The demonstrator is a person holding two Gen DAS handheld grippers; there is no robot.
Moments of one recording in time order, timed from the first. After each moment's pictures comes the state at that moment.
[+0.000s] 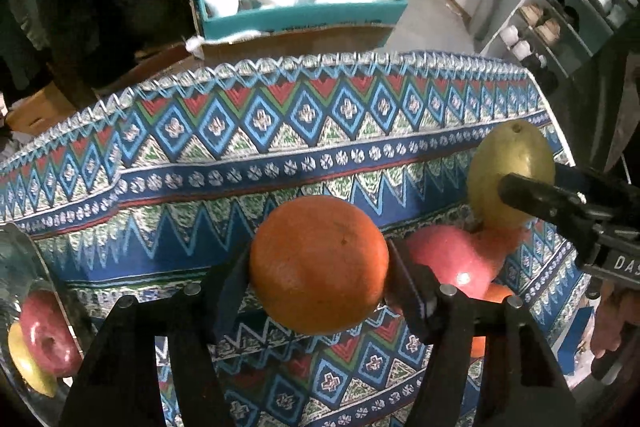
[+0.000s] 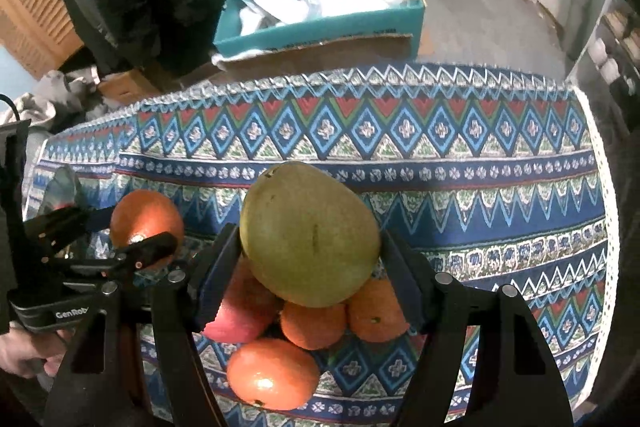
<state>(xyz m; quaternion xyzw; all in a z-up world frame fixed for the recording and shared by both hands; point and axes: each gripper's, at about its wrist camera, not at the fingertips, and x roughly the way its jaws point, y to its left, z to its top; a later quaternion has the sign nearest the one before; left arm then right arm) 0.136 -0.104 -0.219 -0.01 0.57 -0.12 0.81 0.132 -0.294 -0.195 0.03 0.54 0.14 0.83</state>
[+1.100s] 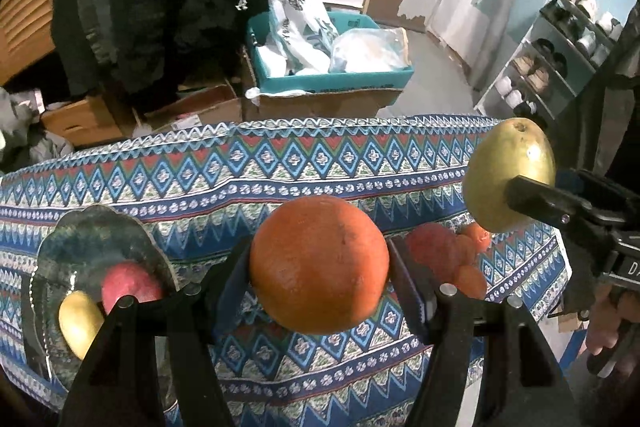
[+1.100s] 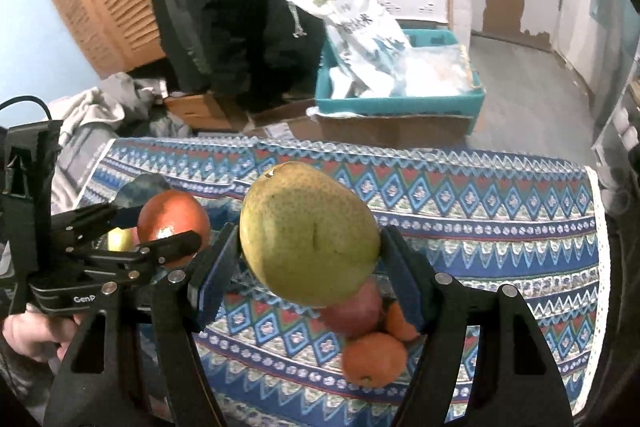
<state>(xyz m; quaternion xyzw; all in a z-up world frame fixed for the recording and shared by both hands) 0.079 -0.031 -0.135 -0.05 0.50 -0.10 0.86 0.088 -0.222 -0.105 0.02 0.46 0.23 0.86</state>
